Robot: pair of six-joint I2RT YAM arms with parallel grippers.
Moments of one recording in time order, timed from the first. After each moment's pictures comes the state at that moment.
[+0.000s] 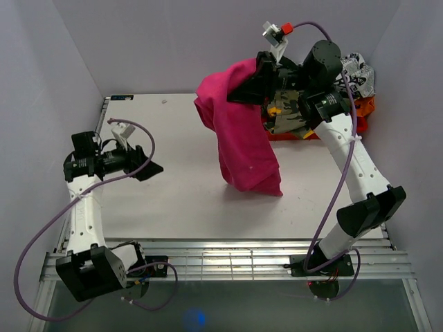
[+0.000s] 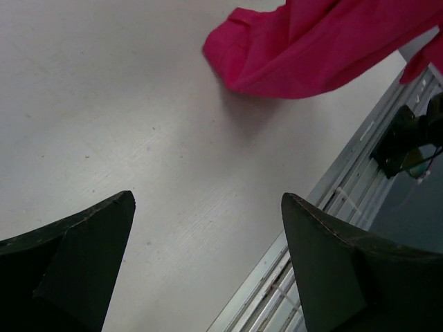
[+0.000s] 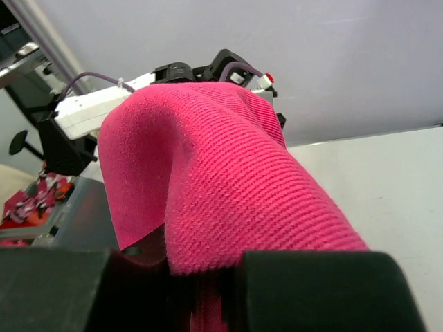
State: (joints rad) left arm 0.28 1.12 1.10 -0.83 1.08 0.35; right arm 0.43 1.61 1.90 0.07 -1.21 0.57
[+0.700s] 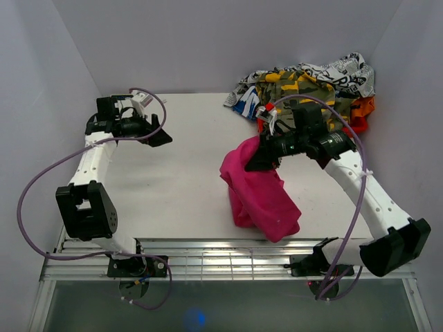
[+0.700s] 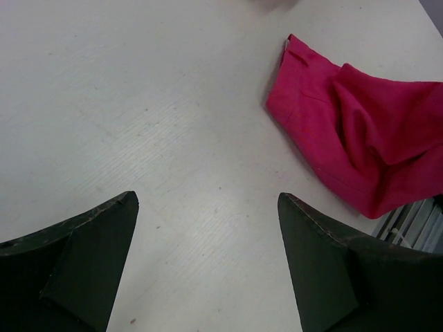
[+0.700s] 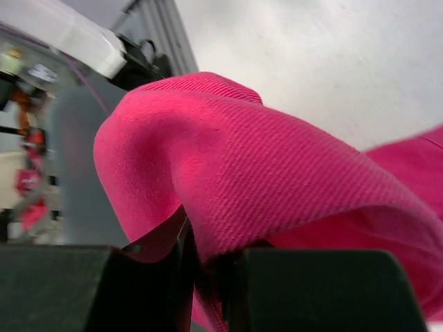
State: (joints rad) left arm 0.12 1.57 1.36 -0.58 0.93 0.29; right arm 0.47 1.31 1.37 -0.73 -0.98 0.07
